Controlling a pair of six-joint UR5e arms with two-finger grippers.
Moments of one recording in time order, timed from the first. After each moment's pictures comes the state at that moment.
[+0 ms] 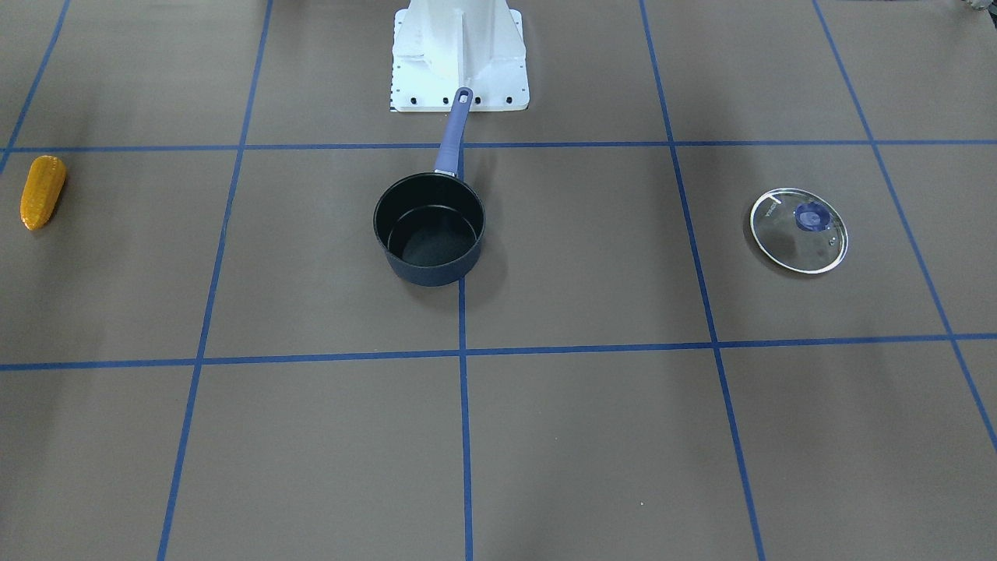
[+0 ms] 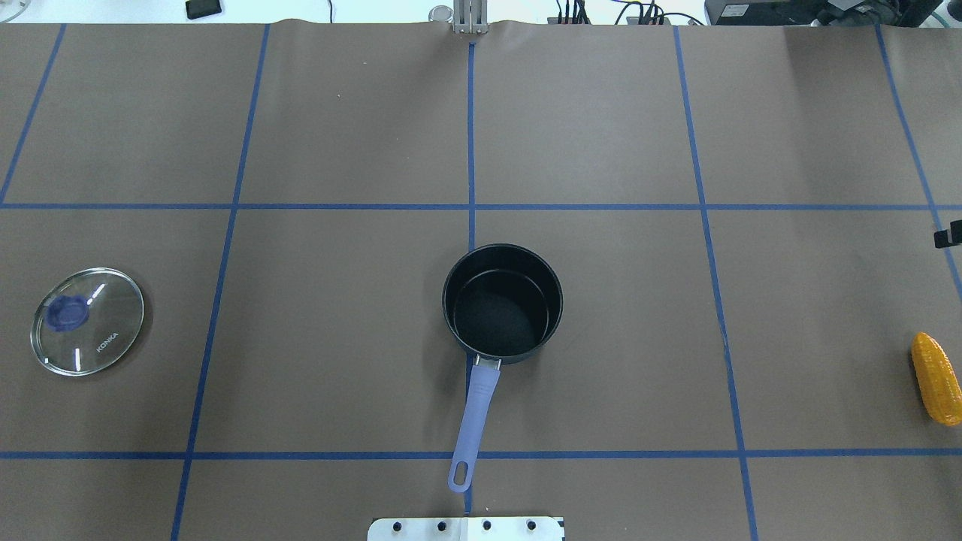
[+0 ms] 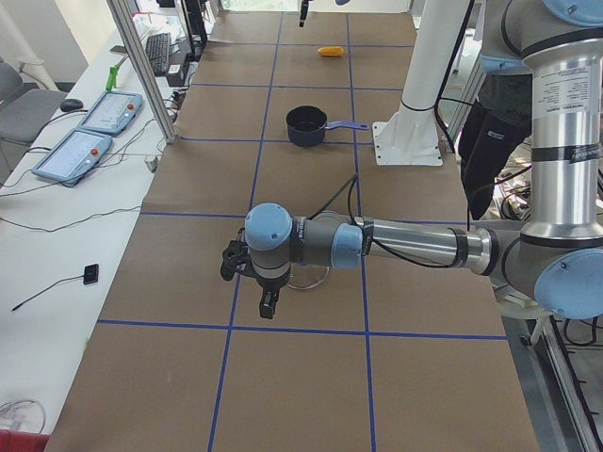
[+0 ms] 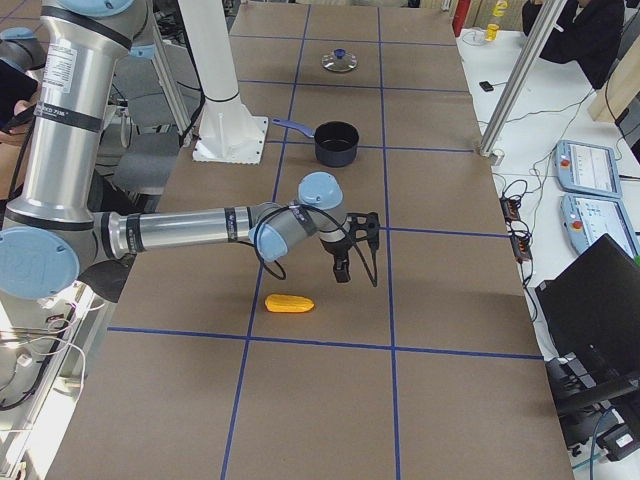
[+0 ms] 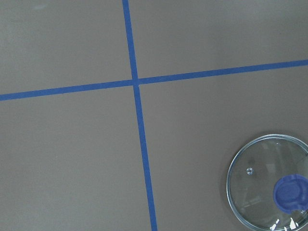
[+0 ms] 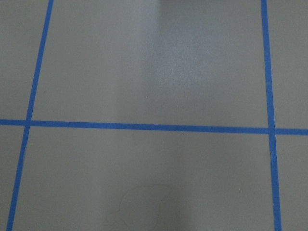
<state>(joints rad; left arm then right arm) -1.56 -1.46 -1.78 -1.59 -2.41 0.07 1.21 -1.88 1.91 -0.98 2.20 0.68</state>
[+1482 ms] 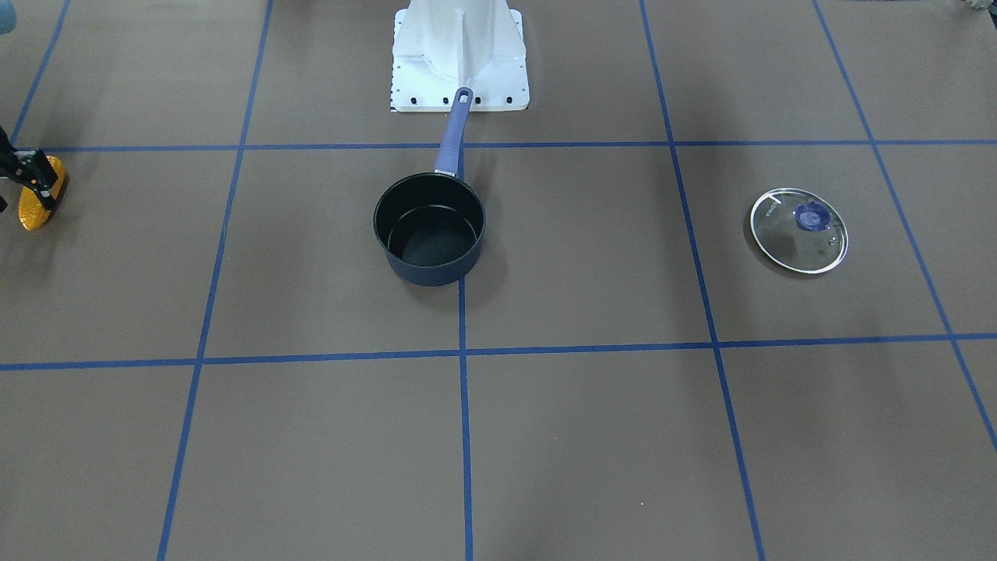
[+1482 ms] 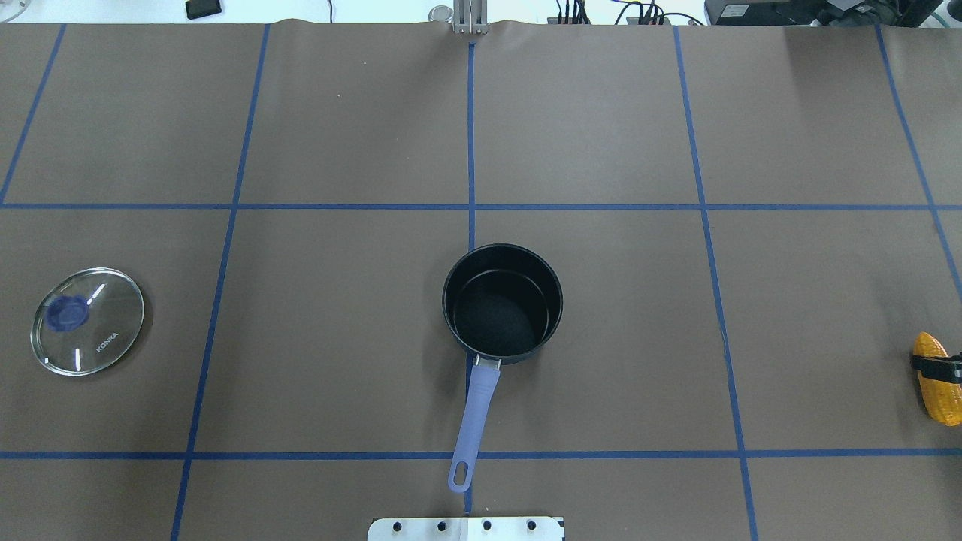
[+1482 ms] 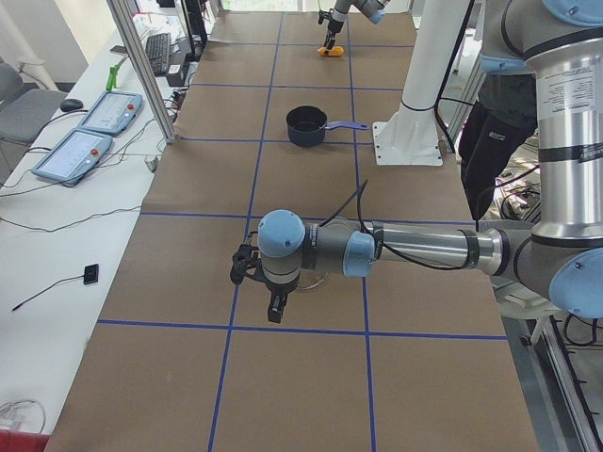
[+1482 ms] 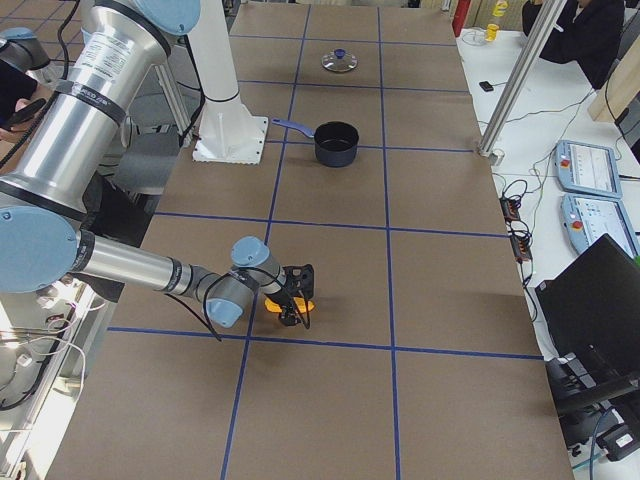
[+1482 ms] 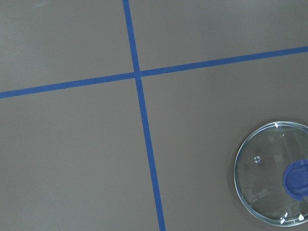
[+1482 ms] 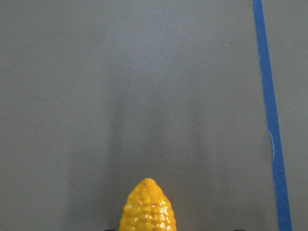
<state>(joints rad) -1.56 -1.42 -1.79 -1.62 -2.42 0.08 0.70 -2.07 1.62 -0.32 1.75 1.03</state>
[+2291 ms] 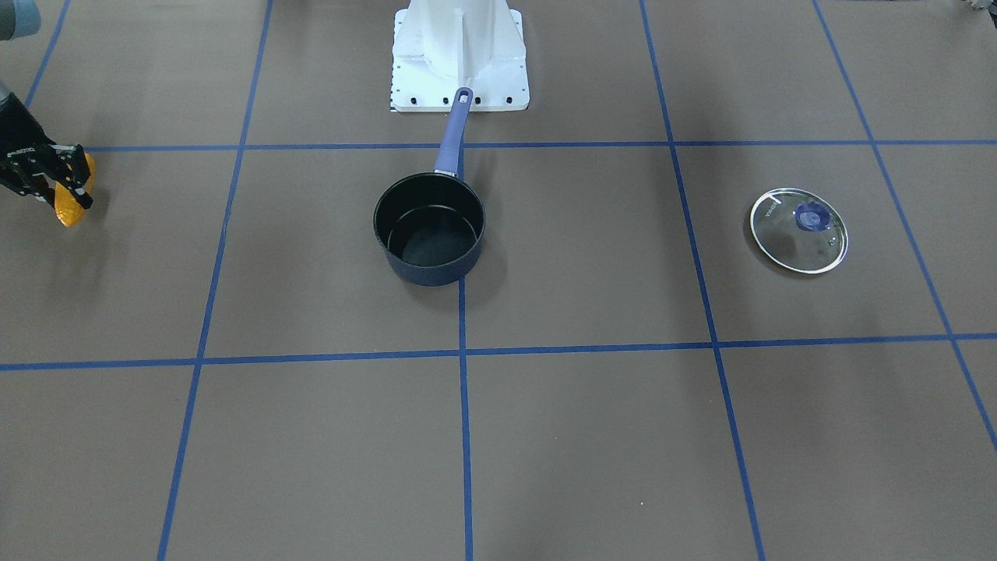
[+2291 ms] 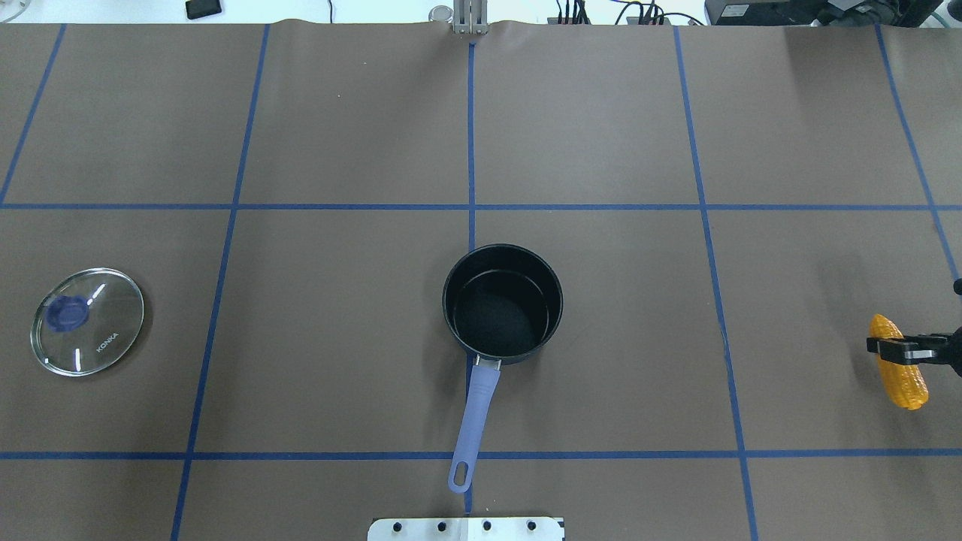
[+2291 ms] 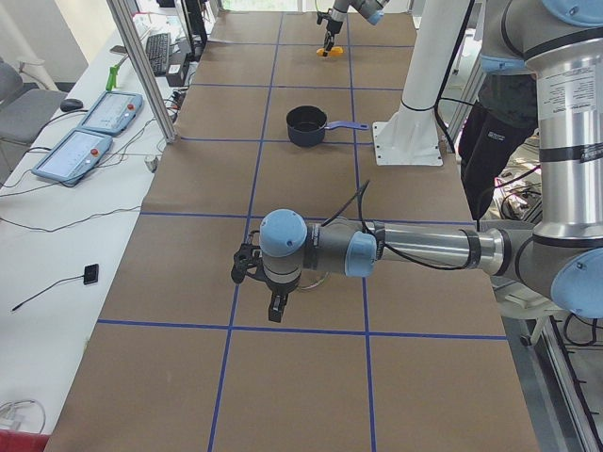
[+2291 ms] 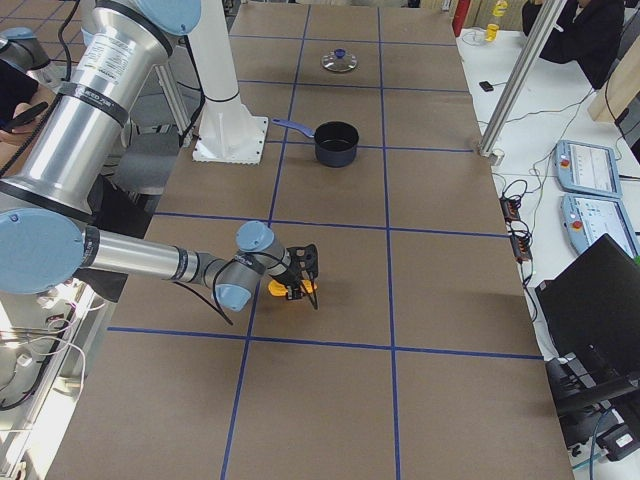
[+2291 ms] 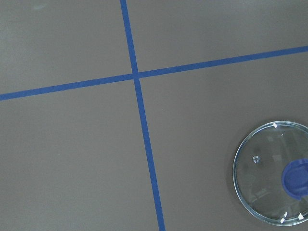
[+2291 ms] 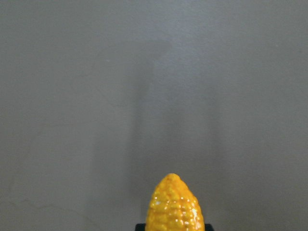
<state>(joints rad) -1.56 -1.40 -1.80 -1.63 -2.42 0.07 0.72 -2.00 1.77 -0.39 1.84 1.03</state>
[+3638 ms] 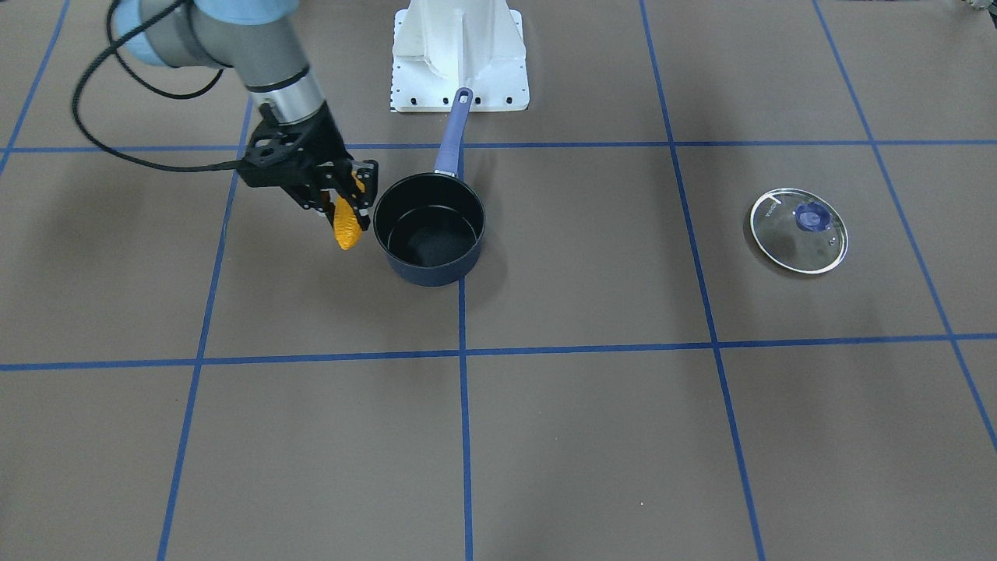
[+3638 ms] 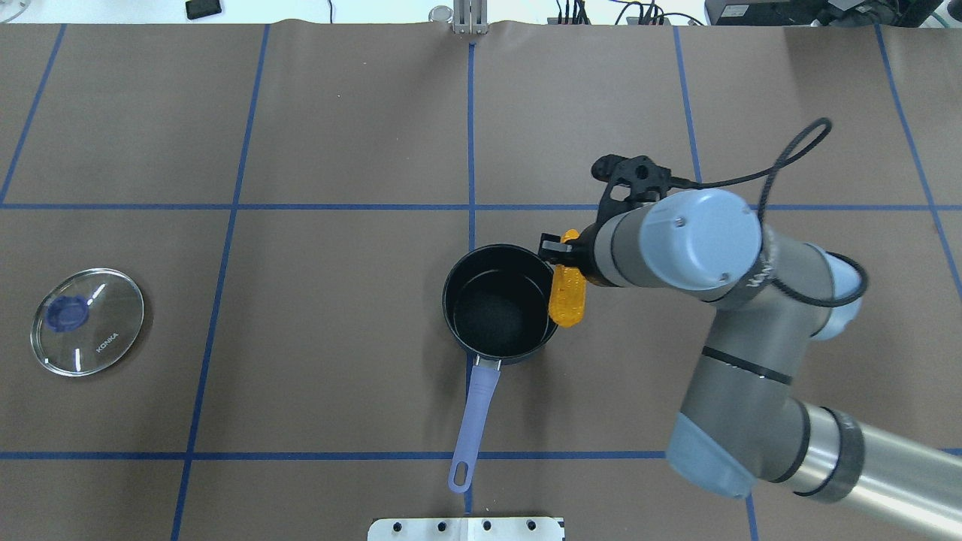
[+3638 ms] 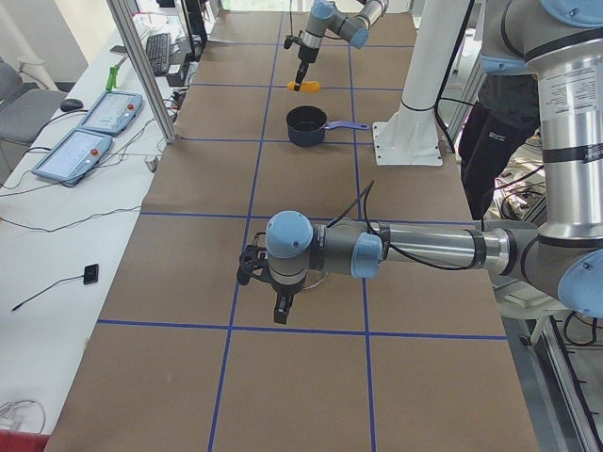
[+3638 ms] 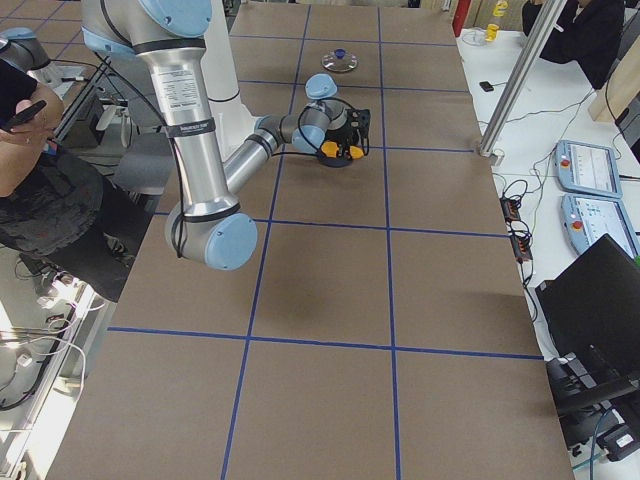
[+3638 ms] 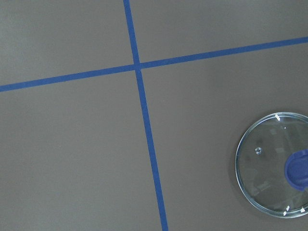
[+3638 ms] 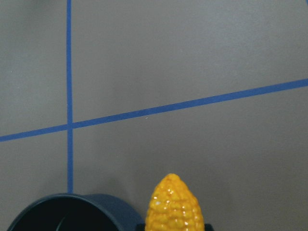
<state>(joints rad) -1.56 -1.38 -1.81 -1.63 -2.41 0.08 0.49 -1.09 1.90 -1.42 1.64 1.44</state>
